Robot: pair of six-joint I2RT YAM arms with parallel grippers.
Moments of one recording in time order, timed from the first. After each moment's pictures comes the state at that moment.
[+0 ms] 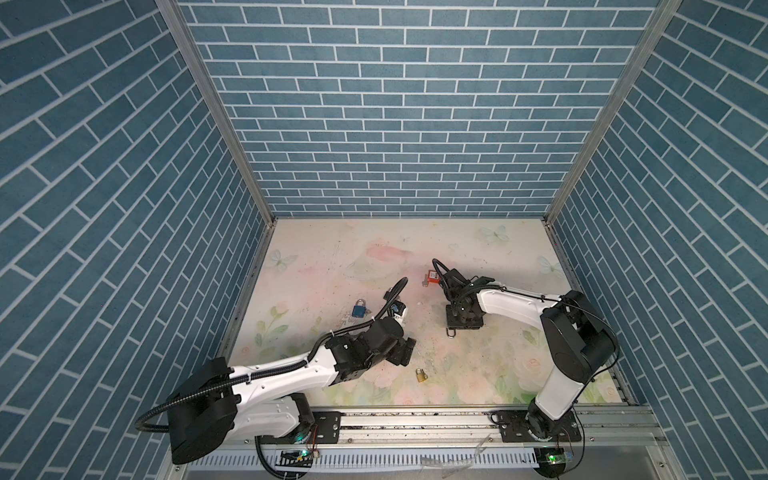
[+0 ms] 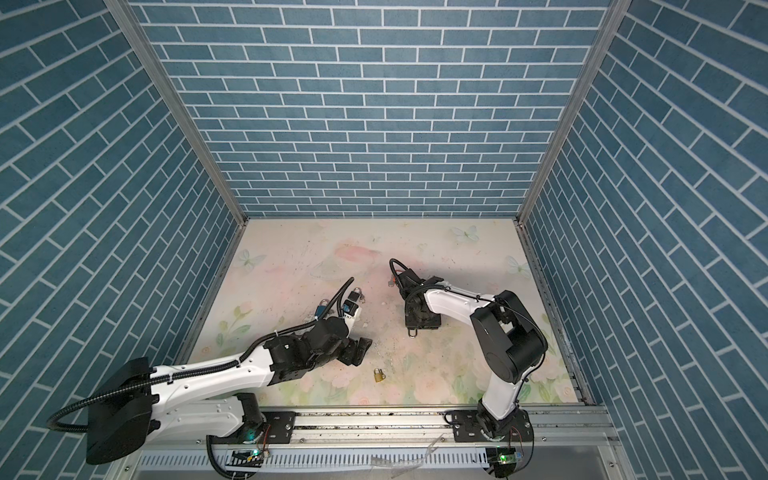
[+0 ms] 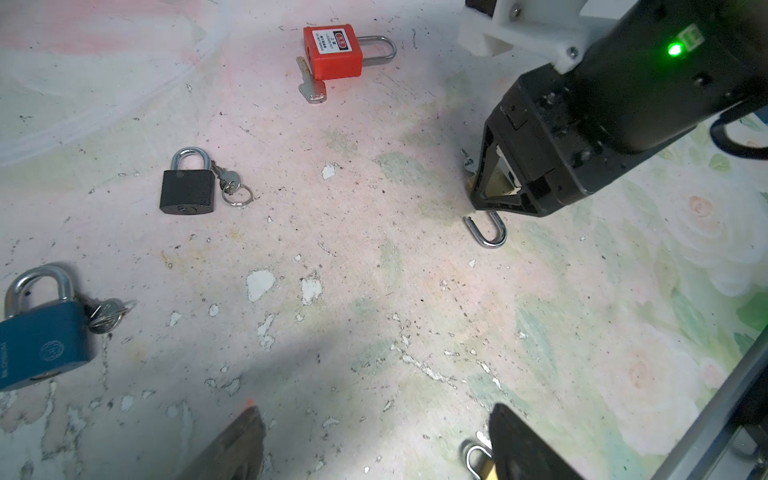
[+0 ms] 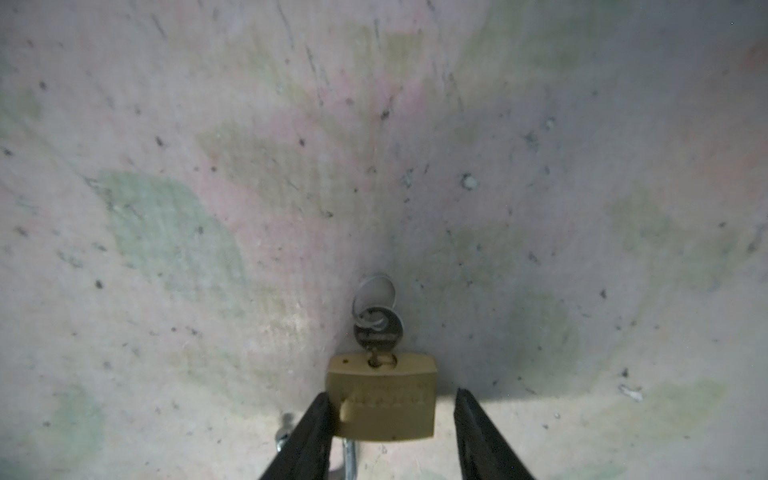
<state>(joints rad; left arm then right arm) -1.04 1.18 0.59 -0.17 -0.22 -0.47 0.68 1.74 1.05 -0.74 0.09 0.64</state>
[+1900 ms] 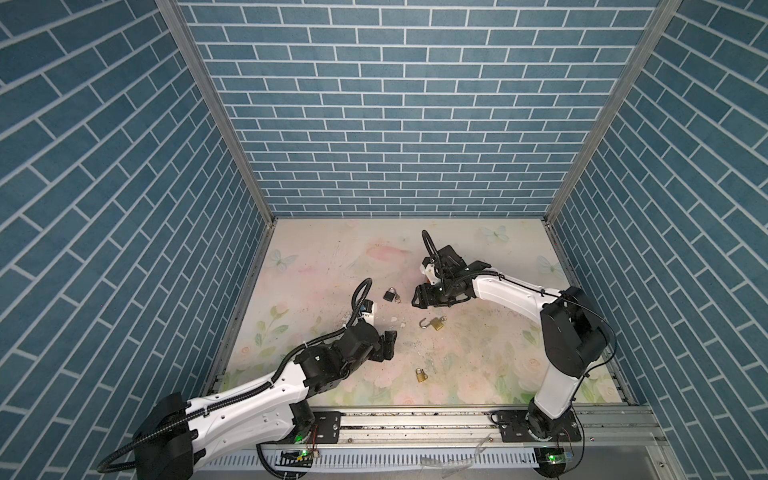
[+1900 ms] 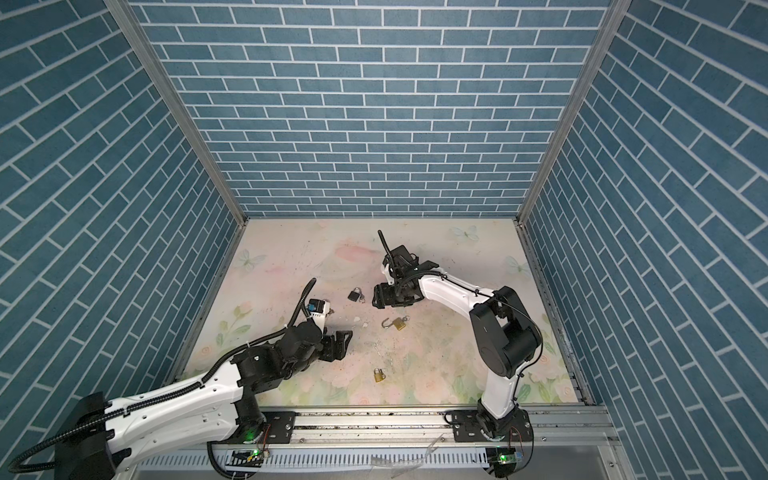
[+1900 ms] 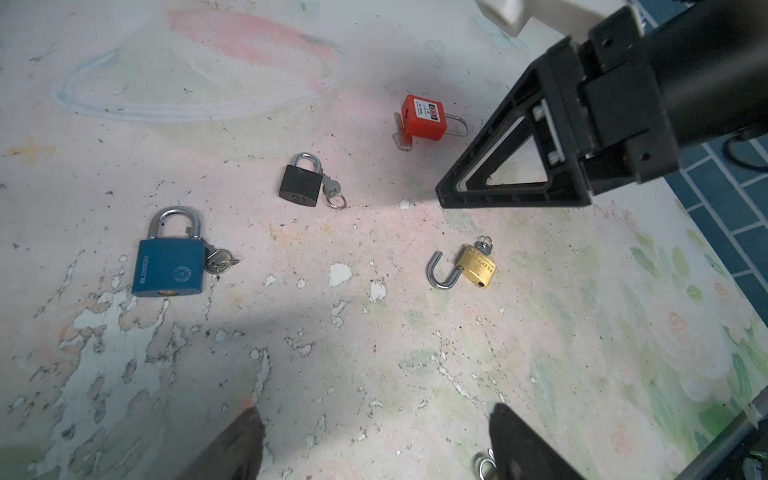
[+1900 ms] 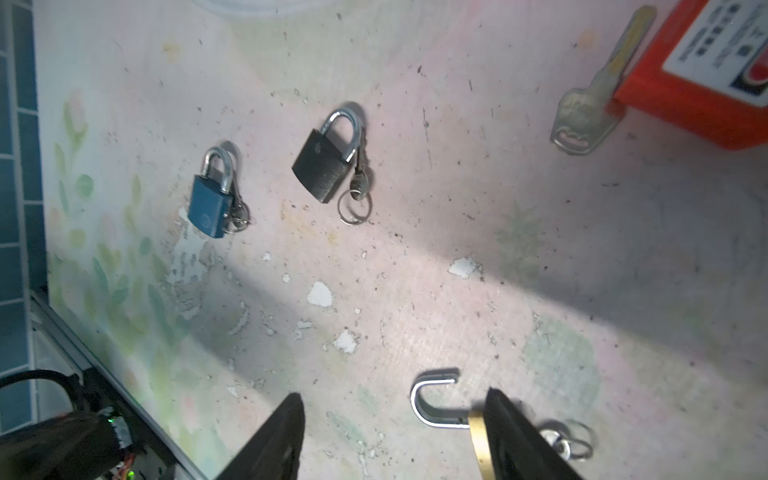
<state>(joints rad) -0.98 0.91 0.47 -0.24 -0.30 -0.69 0.69 1.81 1.26 -0.57 -0.32 0.38</state>
